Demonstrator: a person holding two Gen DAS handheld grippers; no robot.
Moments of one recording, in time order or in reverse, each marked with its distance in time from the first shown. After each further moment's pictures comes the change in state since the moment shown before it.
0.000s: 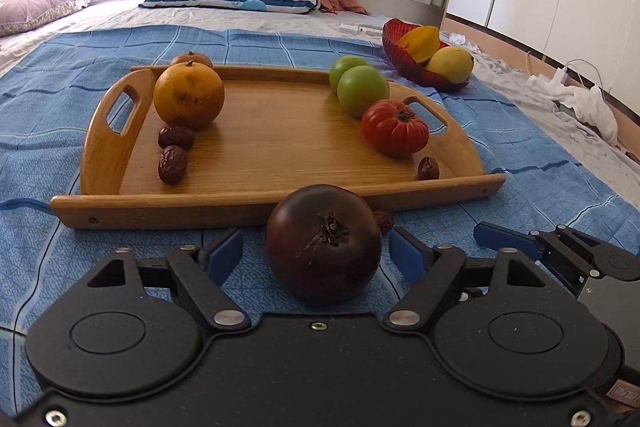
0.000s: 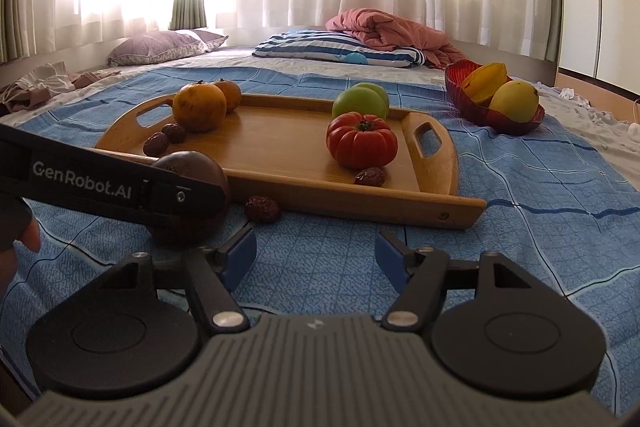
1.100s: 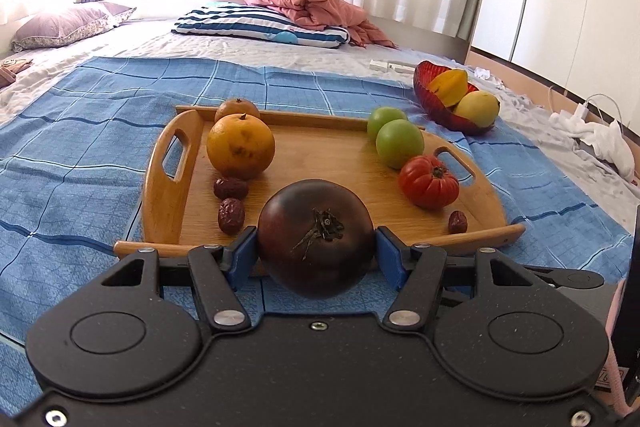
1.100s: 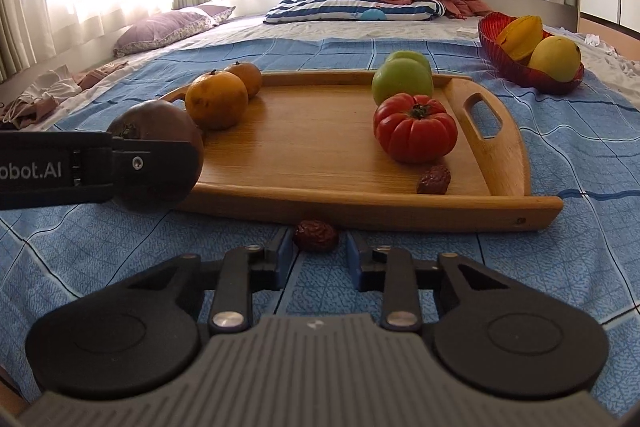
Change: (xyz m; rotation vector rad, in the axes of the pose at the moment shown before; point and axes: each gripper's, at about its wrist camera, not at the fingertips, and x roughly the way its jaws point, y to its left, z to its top) left arm -0.030 0.022 0.025 -0.033 -0.097 0.078; right arm 0.046 0.015 0.033 0.111 0.138 0.081
